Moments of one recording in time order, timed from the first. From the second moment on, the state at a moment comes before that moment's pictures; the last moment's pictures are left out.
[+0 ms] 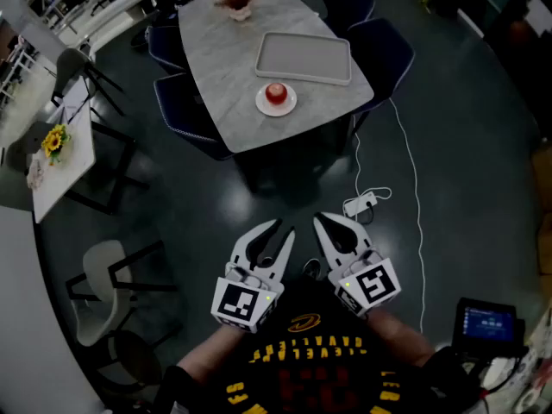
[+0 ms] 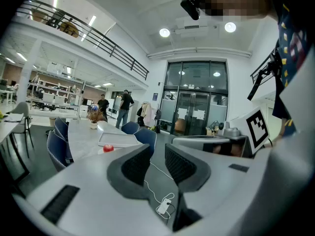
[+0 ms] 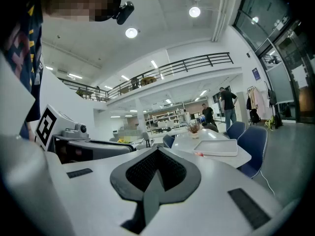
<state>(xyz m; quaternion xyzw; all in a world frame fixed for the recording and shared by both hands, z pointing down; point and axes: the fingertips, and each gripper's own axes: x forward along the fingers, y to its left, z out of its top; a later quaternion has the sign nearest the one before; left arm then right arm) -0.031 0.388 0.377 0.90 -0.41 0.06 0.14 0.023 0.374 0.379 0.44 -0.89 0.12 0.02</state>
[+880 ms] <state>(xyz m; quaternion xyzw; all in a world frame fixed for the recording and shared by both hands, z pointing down) -0.030 0.388 0.368 0.91 -0.40 0.05 0.12 0.019 0.377 0.374 0.45 -0.89 0.11 0.01</state>
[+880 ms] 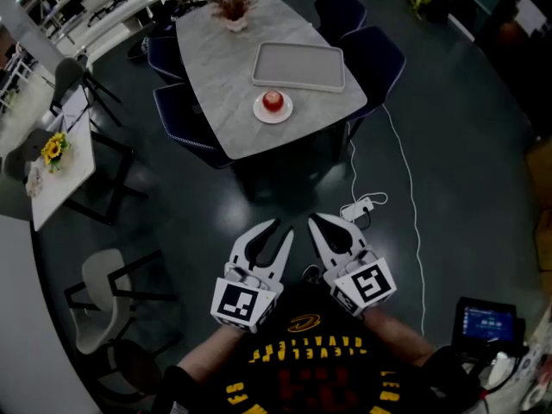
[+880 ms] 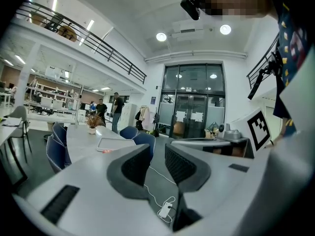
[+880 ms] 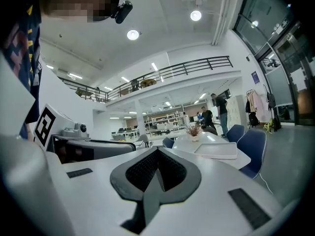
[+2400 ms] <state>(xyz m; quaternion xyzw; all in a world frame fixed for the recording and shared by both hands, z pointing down) -0.014 0.251 0.378 0.90 -0.41 0.04 0.14 0.054 0.243 0.396 0.47 -0.87 0.15 0.02</state>
